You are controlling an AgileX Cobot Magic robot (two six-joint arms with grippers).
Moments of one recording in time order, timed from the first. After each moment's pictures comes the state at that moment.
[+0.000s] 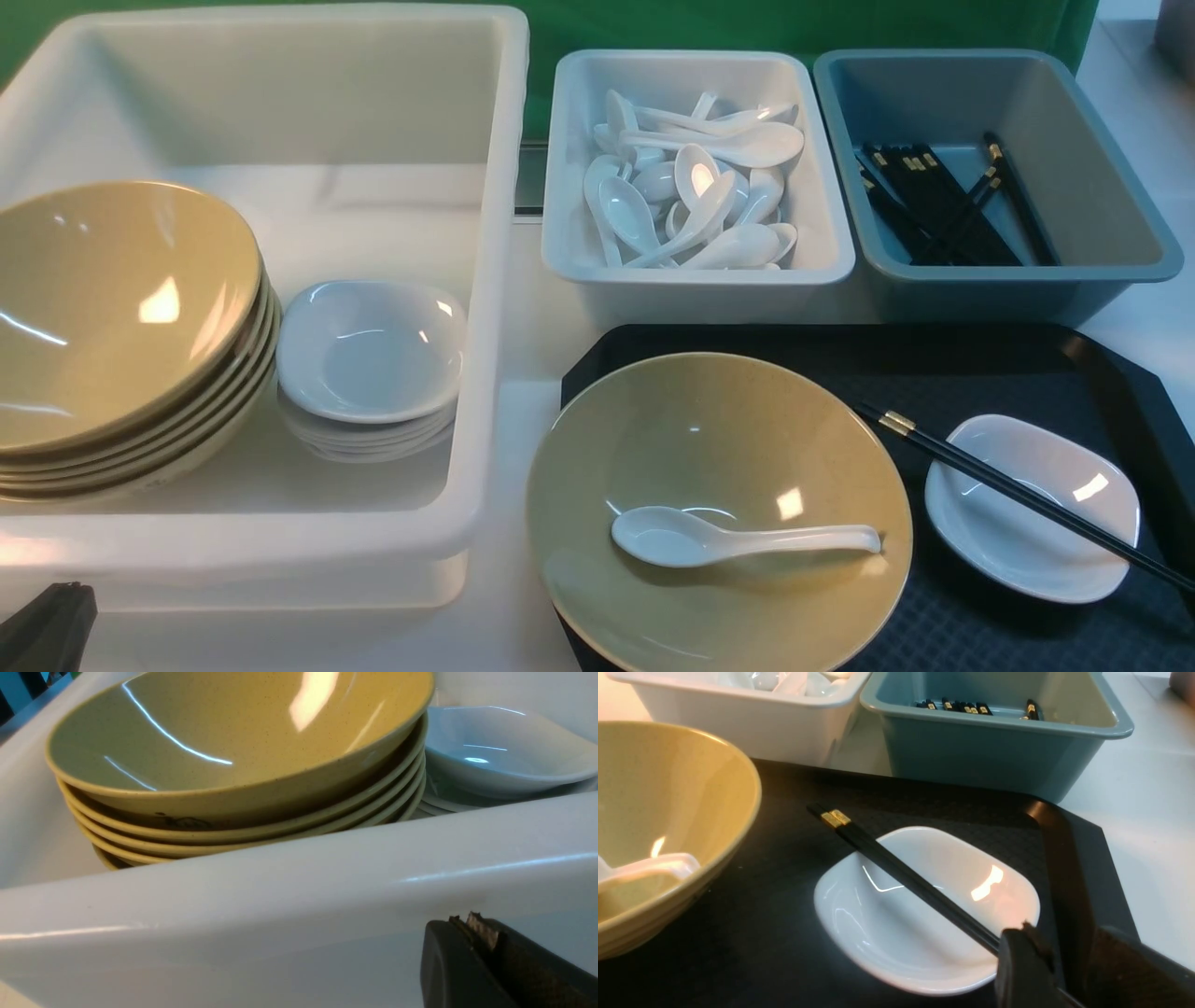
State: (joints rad) right arm 0.04 -0.01 0.03 0.14 0.33 -0.15; left arm -0.01 -0.02 0.02 0.01 0.32 0.12
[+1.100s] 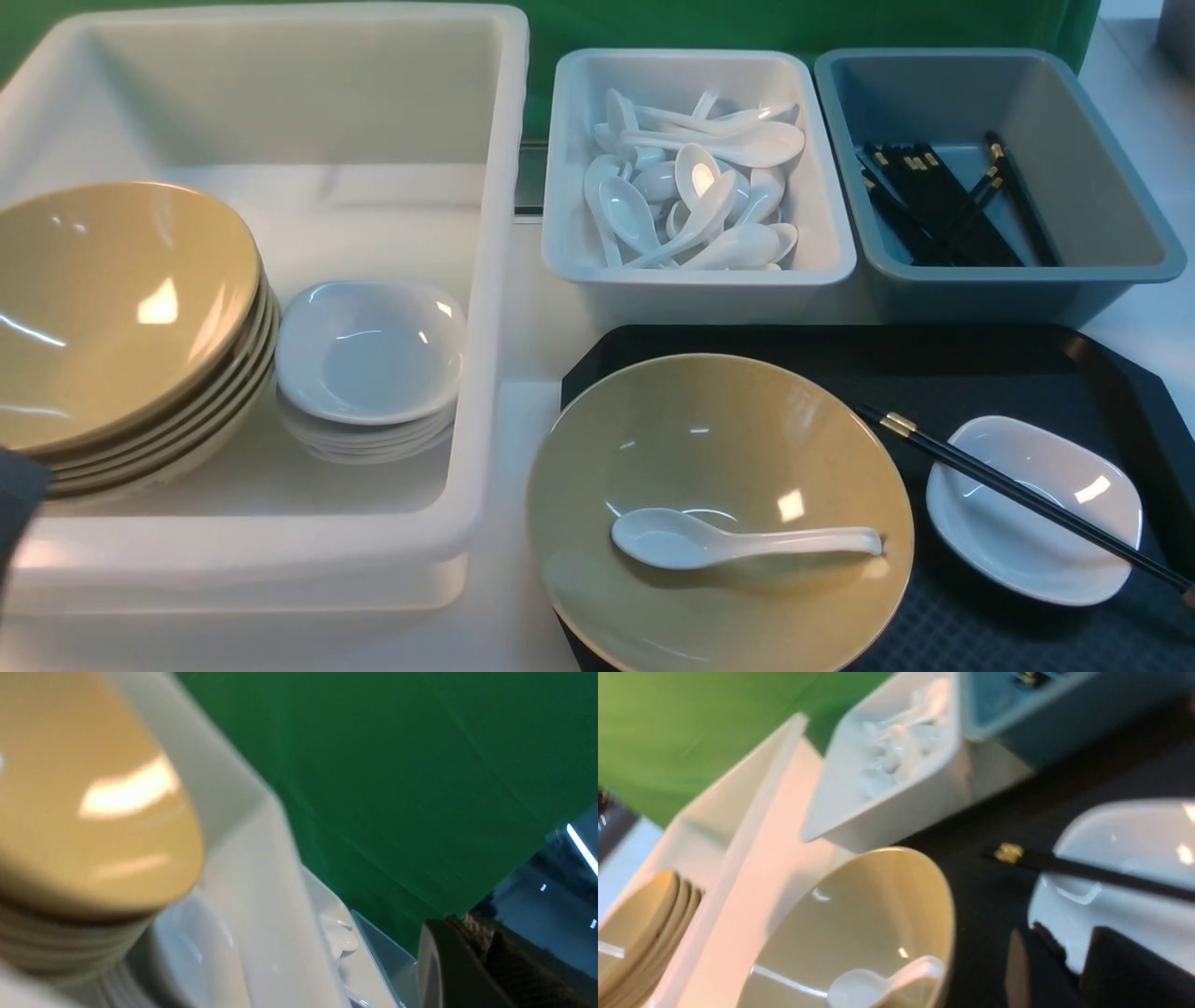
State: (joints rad) right arm 0.04 0.06 -0.15 0.57 0.49 0.10; left arm -0.01 0.02 -0.26 -0.78 0.29 0.07
